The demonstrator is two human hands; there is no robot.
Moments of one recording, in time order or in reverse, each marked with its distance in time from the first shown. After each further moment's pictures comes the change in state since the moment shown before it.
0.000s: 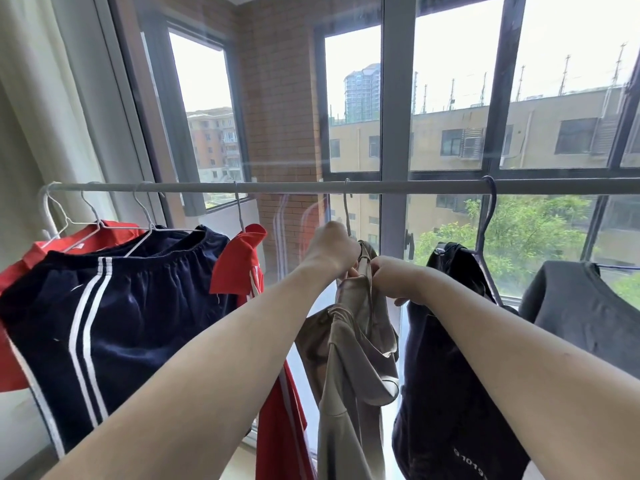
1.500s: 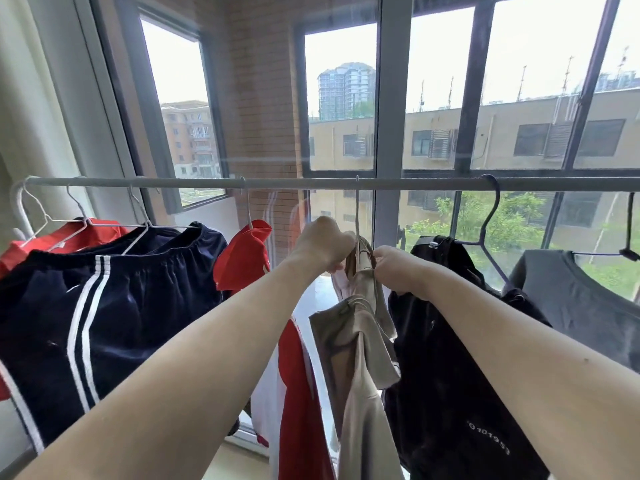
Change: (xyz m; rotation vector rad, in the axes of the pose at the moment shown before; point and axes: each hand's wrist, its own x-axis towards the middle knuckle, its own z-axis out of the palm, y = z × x) left_hand -0.012 -0.022 -0.035 -0.024 -0.087 0.083; right_hand -0.041 -0.039 0.007 -0.004 0.124 0.073
